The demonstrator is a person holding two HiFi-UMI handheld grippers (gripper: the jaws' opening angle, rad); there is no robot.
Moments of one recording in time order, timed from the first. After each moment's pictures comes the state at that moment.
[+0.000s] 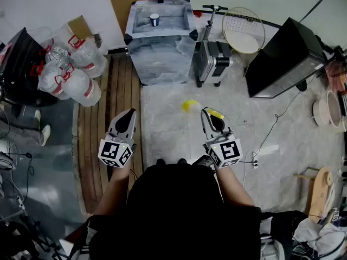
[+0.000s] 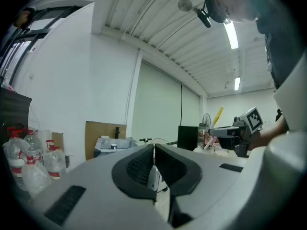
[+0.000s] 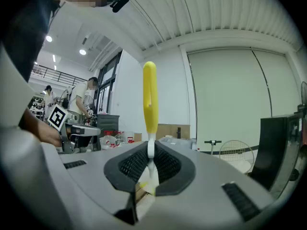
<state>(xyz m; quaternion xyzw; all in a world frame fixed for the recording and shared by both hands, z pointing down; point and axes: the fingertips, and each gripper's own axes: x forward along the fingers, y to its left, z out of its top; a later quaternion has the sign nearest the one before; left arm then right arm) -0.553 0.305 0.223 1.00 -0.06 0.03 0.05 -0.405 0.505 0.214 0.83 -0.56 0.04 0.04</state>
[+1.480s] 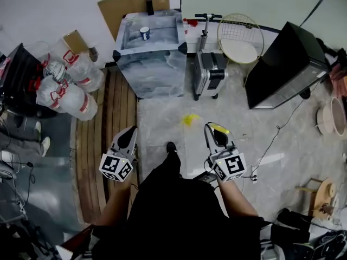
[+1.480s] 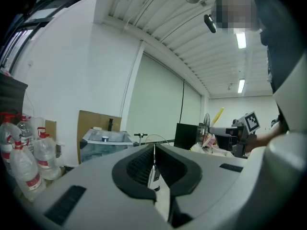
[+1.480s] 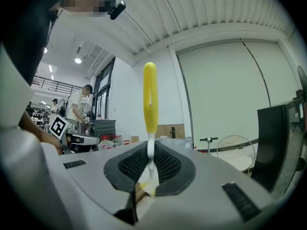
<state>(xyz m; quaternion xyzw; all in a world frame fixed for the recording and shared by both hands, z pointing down) -0.464 0.350 0.254 0.99 -0.06 0.05 0.09 -0.303 0.557 0.230 0.81 -0.58 0.05 -0.01</state>
